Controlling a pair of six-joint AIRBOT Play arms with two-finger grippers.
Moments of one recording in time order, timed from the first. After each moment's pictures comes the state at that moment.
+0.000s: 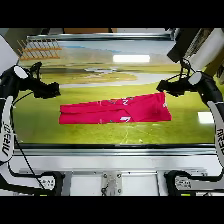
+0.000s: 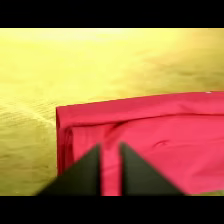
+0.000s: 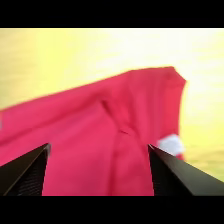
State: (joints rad) left arm 0.15 -1.55 1.46 1.28 -1.25 -1.51; right arm -0.14 -1.50 1.31 -1.23 0.96 1.50
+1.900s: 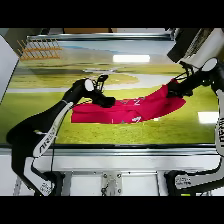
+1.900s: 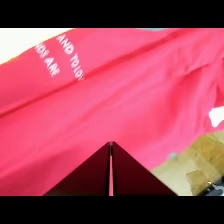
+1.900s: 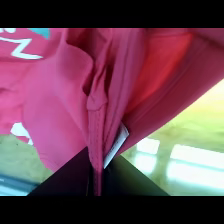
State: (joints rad) left arm -0.47 -1.81 1.53 1.10 -1.05 -1.53; right arm -0.16 -1.61 1.63 -1.22 1.52 1.44
